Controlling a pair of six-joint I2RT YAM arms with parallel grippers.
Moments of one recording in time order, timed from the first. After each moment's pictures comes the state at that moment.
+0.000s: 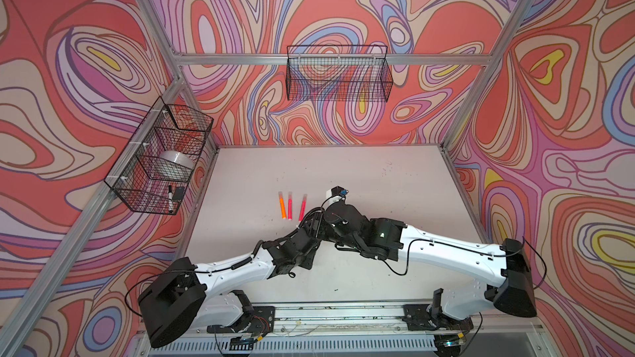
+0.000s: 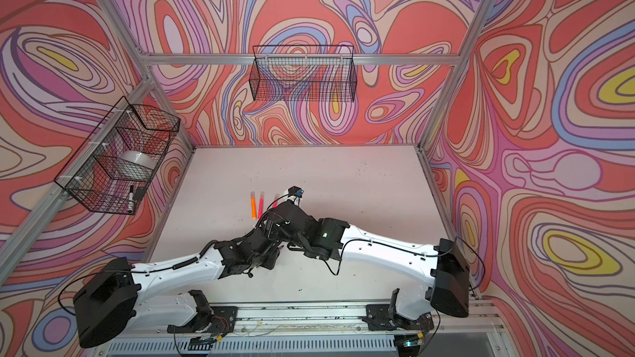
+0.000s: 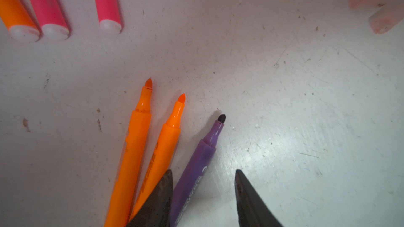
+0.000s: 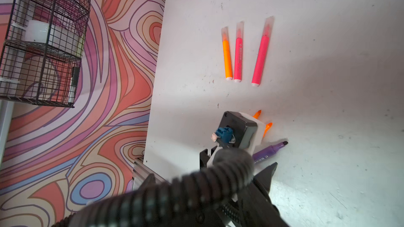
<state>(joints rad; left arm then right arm) -0.89 1.27 0.57 -0.35 -0.20 -0.52 1.15 1.43 1.23 -0.40 0.22 1.10</state>
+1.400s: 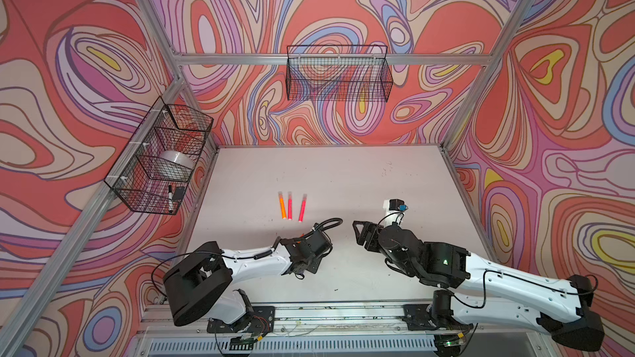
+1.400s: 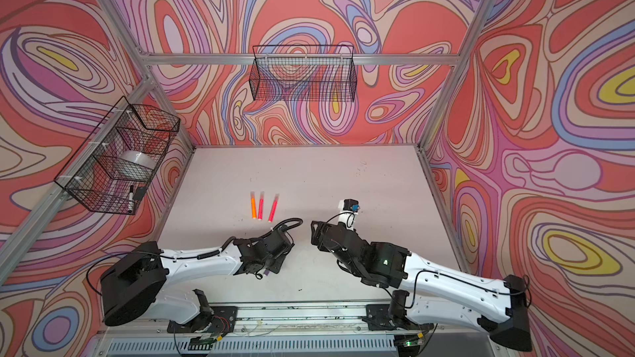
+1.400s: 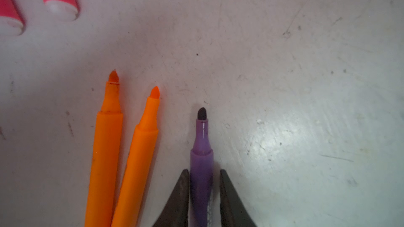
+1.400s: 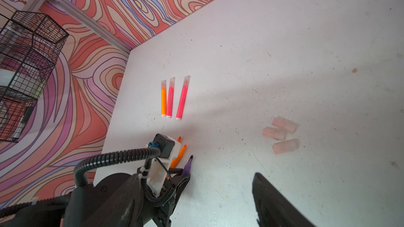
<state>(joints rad) -0.97 1.44 0.64 -0.41 -0.27 -0.51 1.15 0.94 0.85 -0.53 0.56 1.04</state>
